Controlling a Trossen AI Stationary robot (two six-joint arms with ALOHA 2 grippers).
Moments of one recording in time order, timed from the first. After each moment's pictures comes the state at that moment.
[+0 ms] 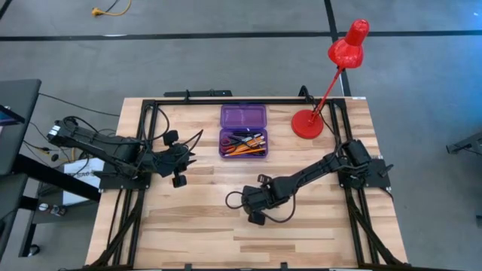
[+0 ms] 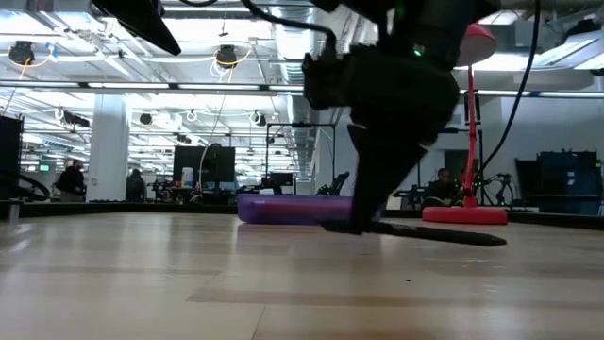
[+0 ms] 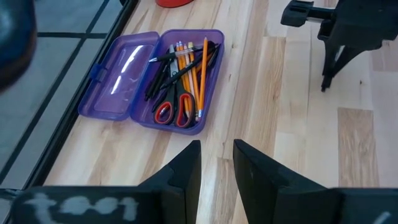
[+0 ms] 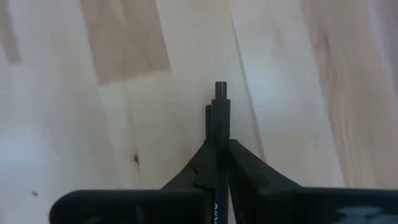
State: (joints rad) left arm -0.32 1.00 0.96 -0.81 -0.54 -0.28; right arm 0.35 2.02 1.35 -0.58 0.16 0.51
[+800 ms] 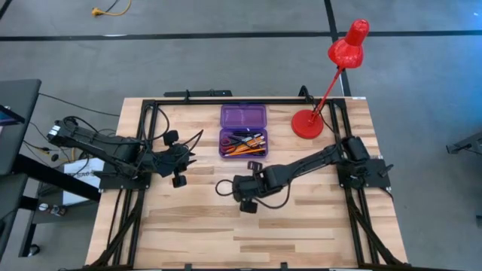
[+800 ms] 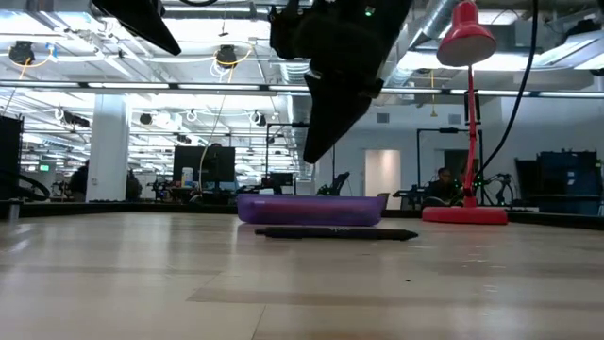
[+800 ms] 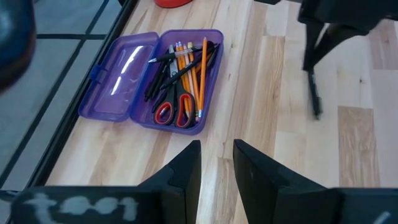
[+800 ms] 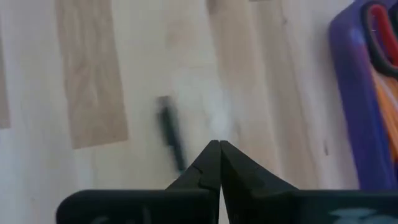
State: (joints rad) left arm -0.32 1.00 0.96 -0.81 -0.54 -0.27; right arm 0.27 2.02 1.56 -0.73 0.27 0.31
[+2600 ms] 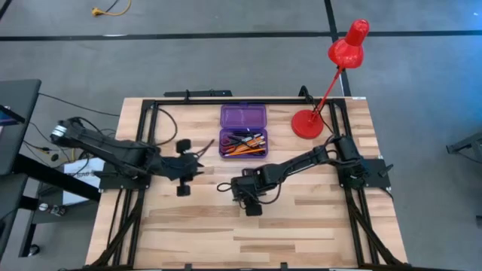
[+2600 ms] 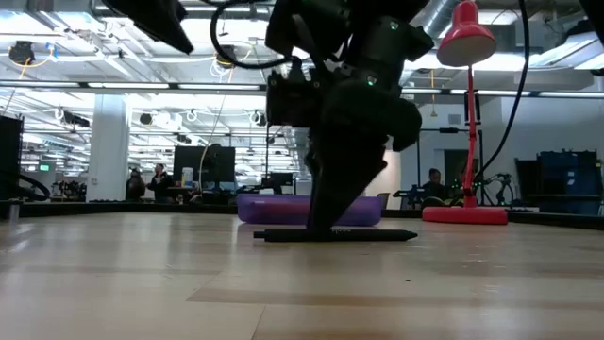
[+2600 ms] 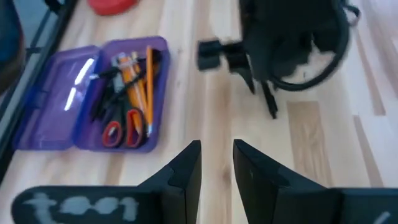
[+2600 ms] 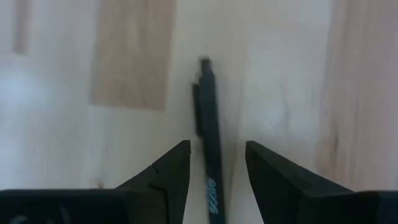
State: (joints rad) left arm -0.32 1.09 0.96 -0.68 -0.37 -0.17; right arm 0.21 2.10 1.43 -0.53 -0.05 0.07
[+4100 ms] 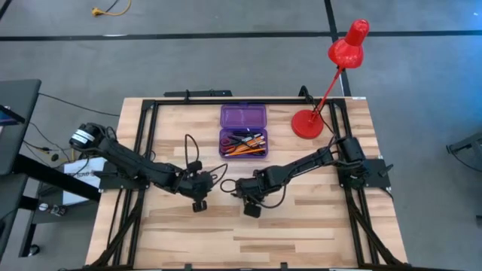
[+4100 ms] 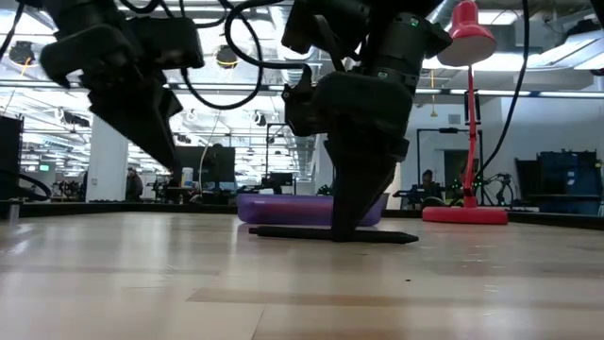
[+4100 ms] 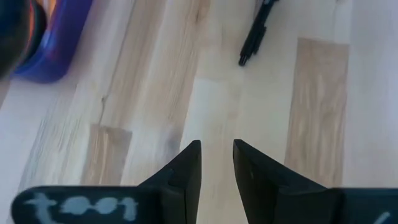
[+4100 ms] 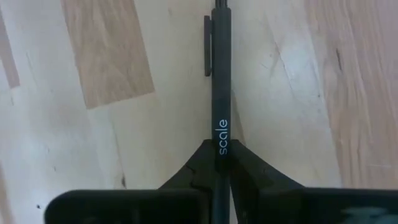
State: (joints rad) left arm -0.37 1.43 0.78 -0.39 -0.32 -0.48; right arm 0.26 2.09 1.36 -0.53 -0.08 0.45
